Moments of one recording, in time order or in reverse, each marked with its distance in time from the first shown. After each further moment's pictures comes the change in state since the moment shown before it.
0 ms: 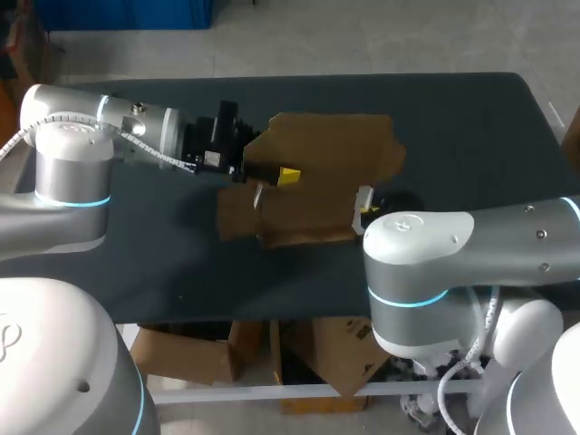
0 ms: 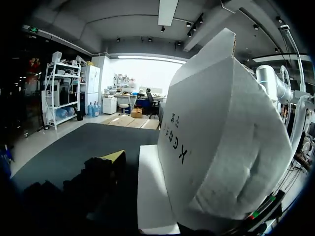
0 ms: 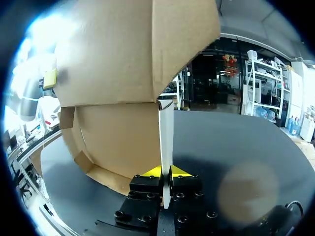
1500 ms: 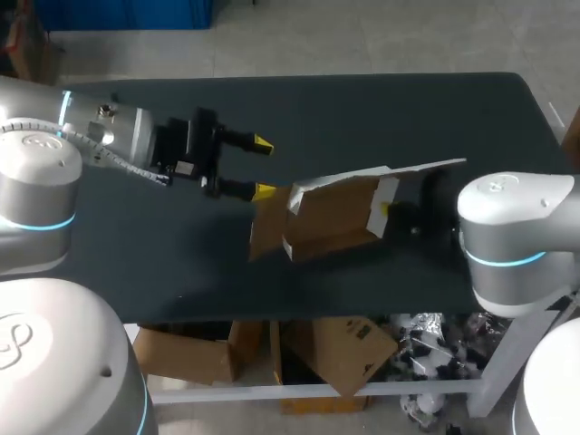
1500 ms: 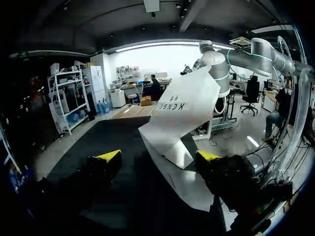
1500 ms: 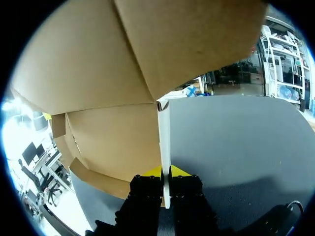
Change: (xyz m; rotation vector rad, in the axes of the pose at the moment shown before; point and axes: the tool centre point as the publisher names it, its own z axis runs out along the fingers) left arm 0.029 0.003 -0.049 -0.148 -0.117 0.172; right arm -0.033 0.003 -0.009 0.152 0.294 0.102
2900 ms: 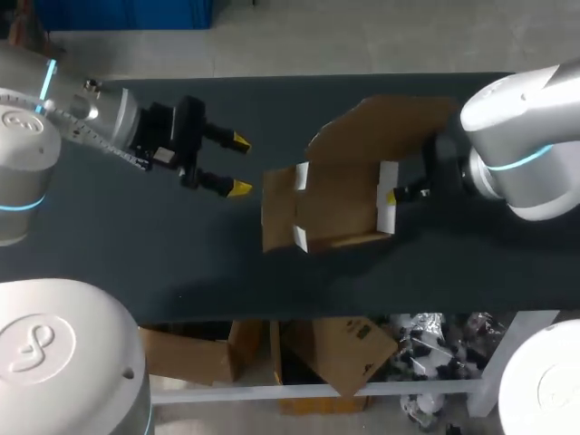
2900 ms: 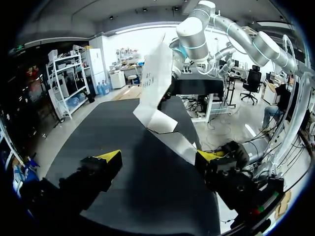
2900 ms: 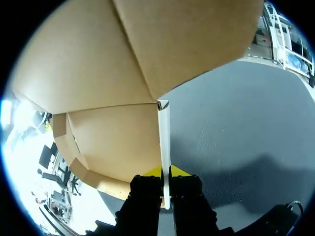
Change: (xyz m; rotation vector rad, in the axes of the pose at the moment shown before) left arm -0.006 0.014 -0.035 -0.184 0.004 -0.023; right arm -0.009 0.012 -0.008 0.380 0.076 0.129
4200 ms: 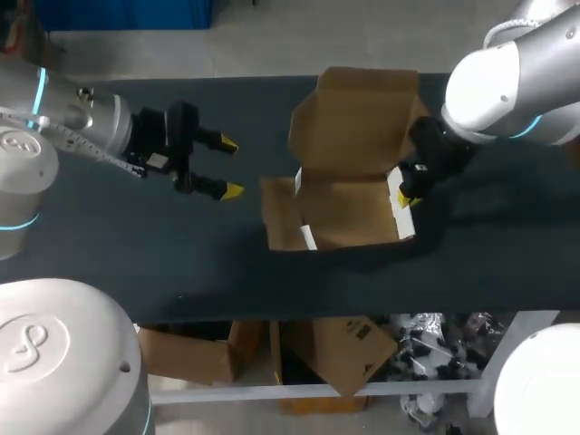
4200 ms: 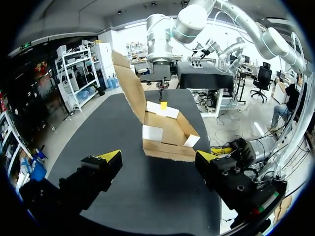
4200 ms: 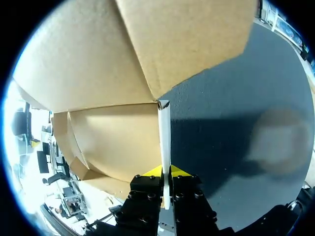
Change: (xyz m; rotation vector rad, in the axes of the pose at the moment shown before) left arm -0.004 0.016 -0.011 -0.058 -0.096 -0.025; right arm -0.016 -0.014 -0.018 0.477 -0.171 0.186
